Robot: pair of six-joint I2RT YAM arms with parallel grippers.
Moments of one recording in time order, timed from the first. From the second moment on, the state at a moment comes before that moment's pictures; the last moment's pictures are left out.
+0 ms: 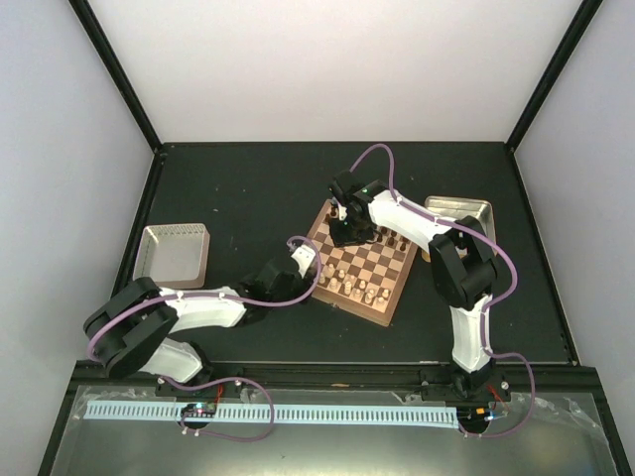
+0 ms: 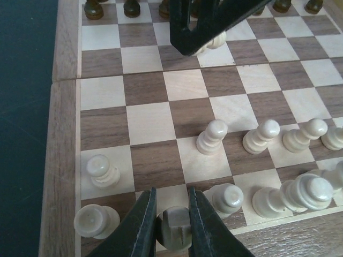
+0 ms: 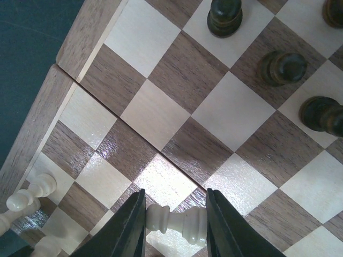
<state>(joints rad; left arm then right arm) -0.84 1.40 0.47 0.31 -0.15 -0.24 0.63 2.01 1.57 -0.87 -0.13 0.40</state>
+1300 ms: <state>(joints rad) -0.76 1.16 0.53 0.22 -0.06 -0.34 0.60 1.88 1.48 -0.72 -0.43 0.43</state>
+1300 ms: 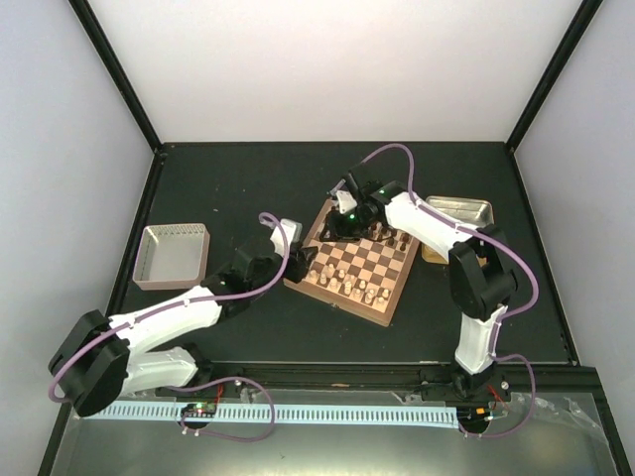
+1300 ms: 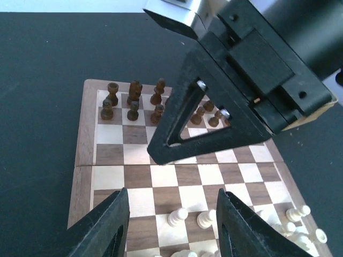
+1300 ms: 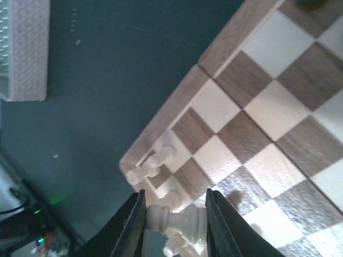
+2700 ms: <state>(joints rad) -0.60 1.25 0.53 0.52 0.32 -0.43 0.52 1.69 1.18 -0.16 -1.03 0.96</state>
